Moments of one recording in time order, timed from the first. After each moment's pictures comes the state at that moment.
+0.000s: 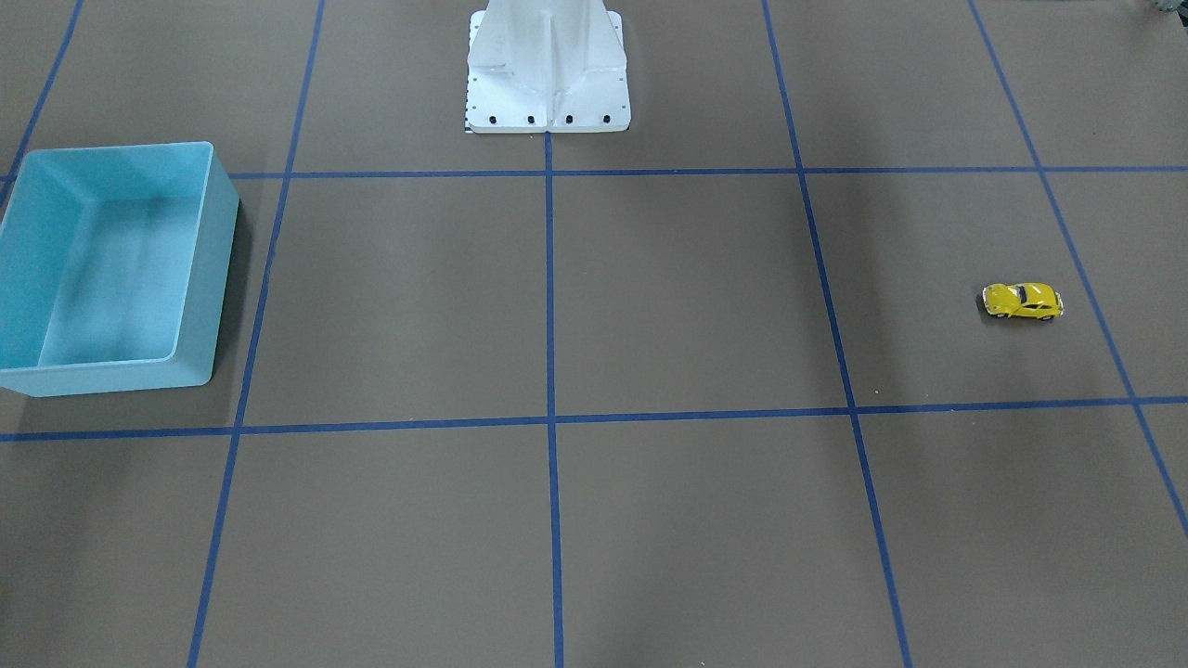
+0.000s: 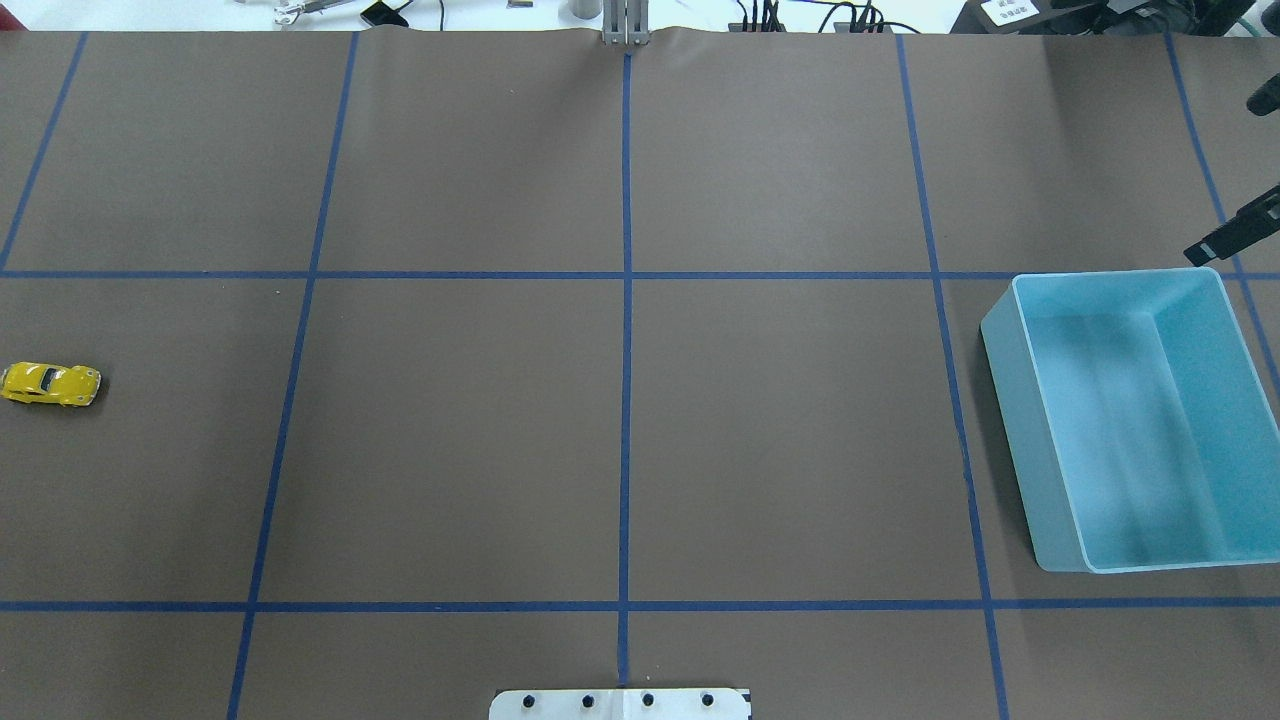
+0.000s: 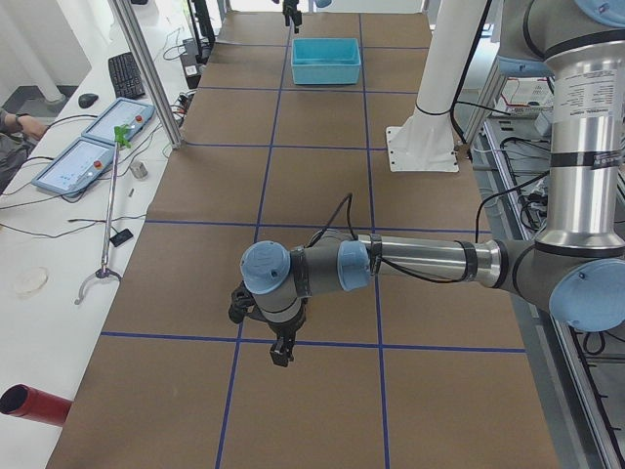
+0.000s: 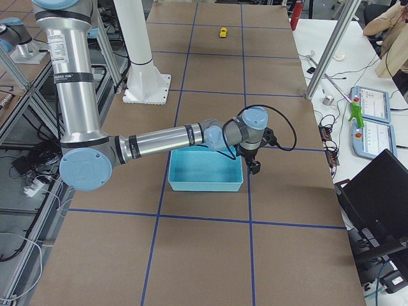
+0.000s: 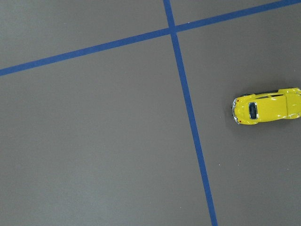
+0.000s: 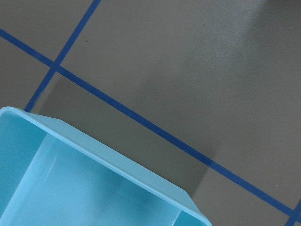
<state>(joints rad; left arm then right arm) -1.63 -1.51 -1.69 -1.33 -2.33 0.40 1.30 -1.46 1.67 -1.44 2.35 -0.11</state>
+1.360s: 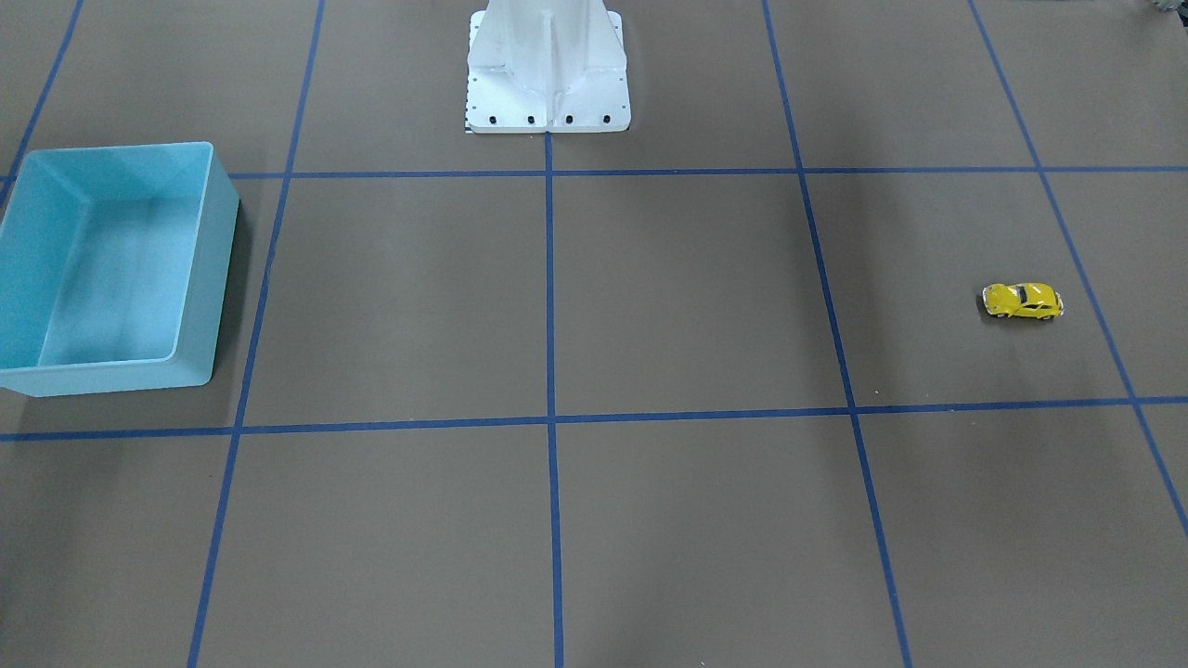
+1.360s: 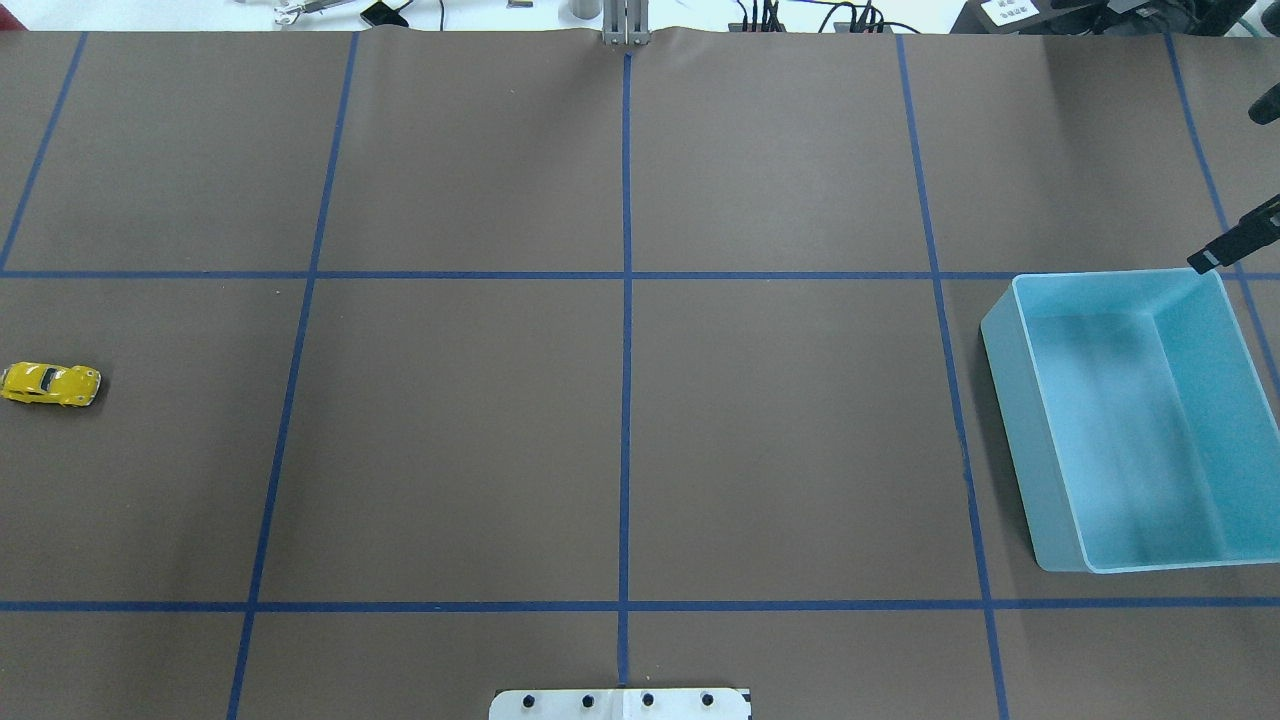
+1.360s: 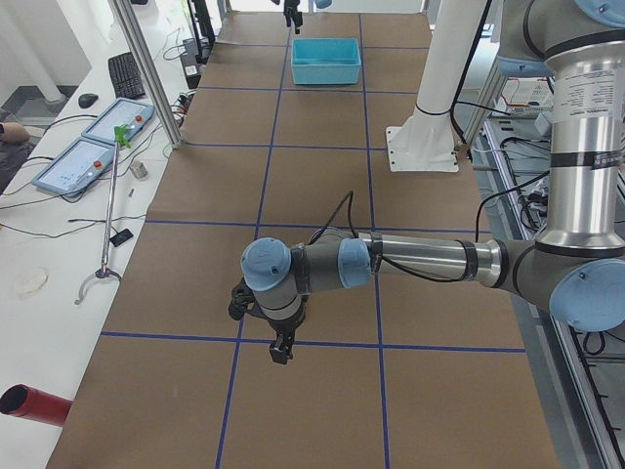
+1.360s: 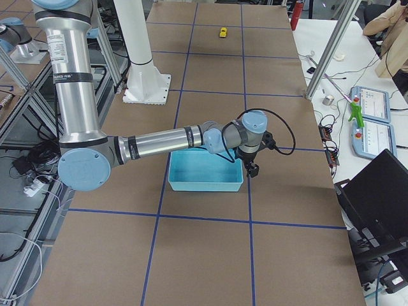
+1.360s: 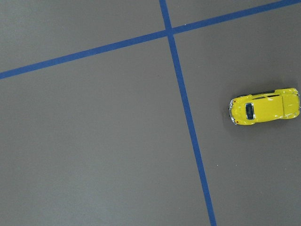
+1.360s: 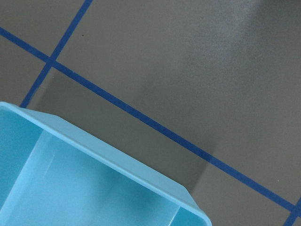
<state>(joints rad) -1.63 -1.51 -1.70 -1.33 -2.33 0.41 1.29 -1.47 1.66 -1.44 2.36 -0.11</state>
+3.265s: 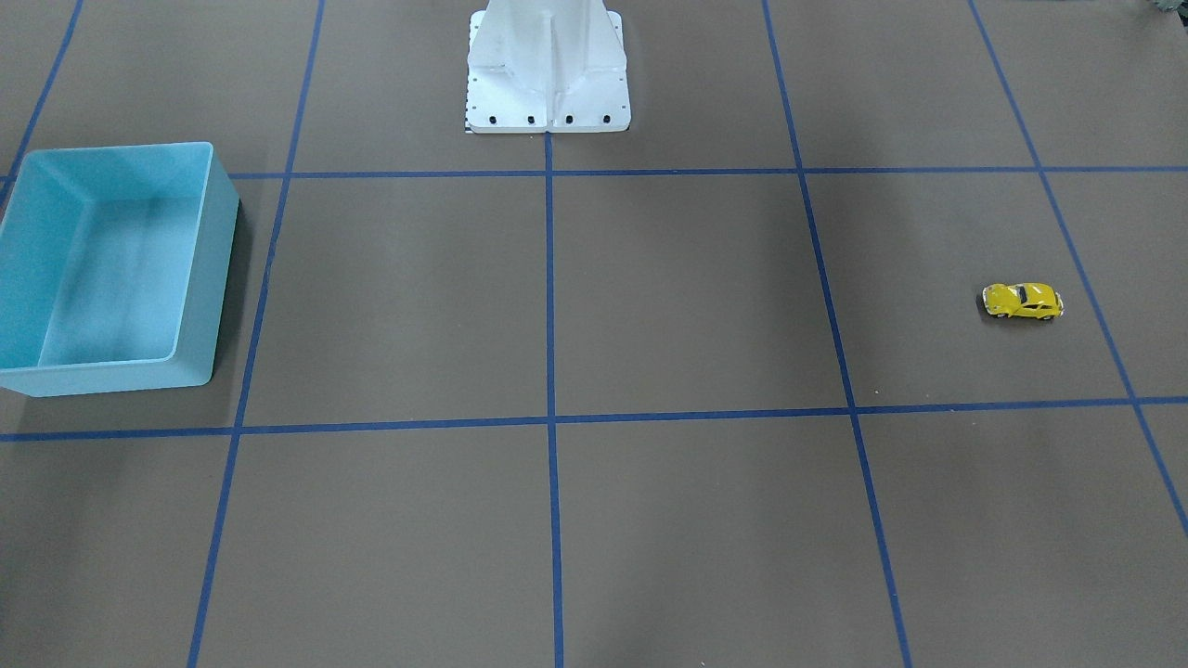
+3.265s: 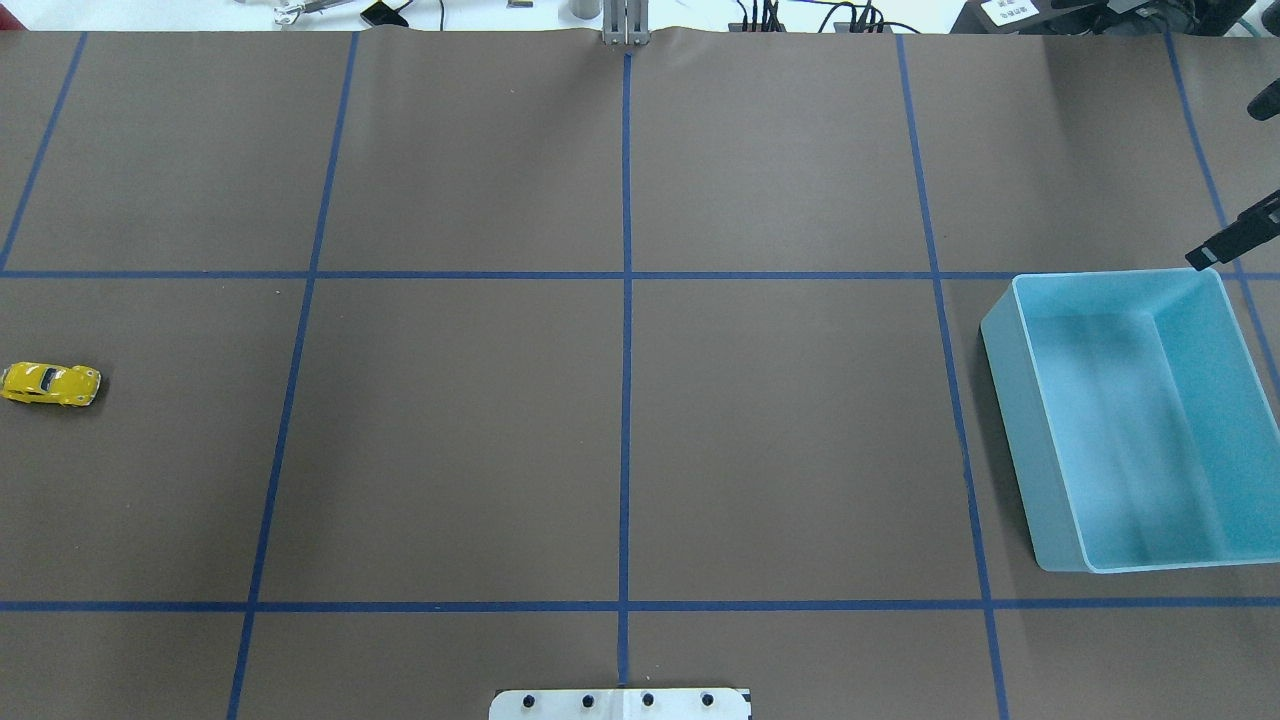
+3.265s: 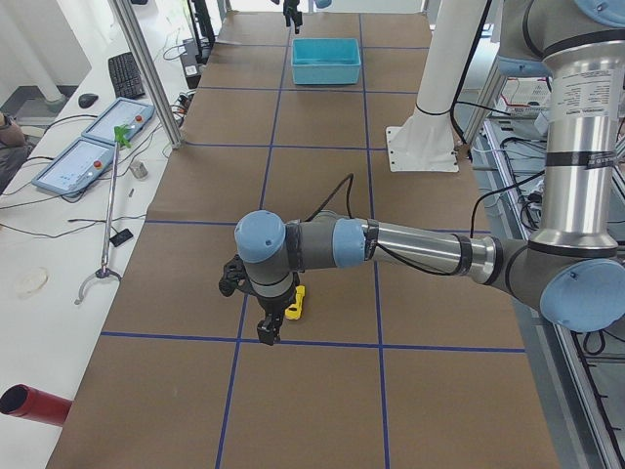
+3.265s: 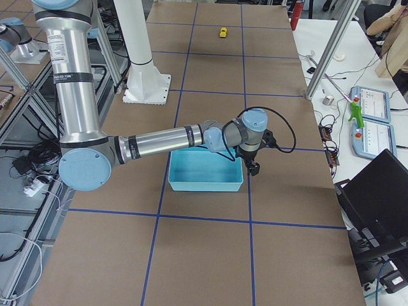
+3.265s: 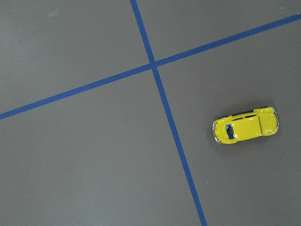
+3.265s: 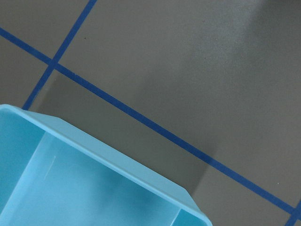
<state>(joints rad) -1.60 -1.54 -1.82 -1.33 -2.32 0.47 1.29 -1.46 1.67 -1.44 2.36 -0.11</state>
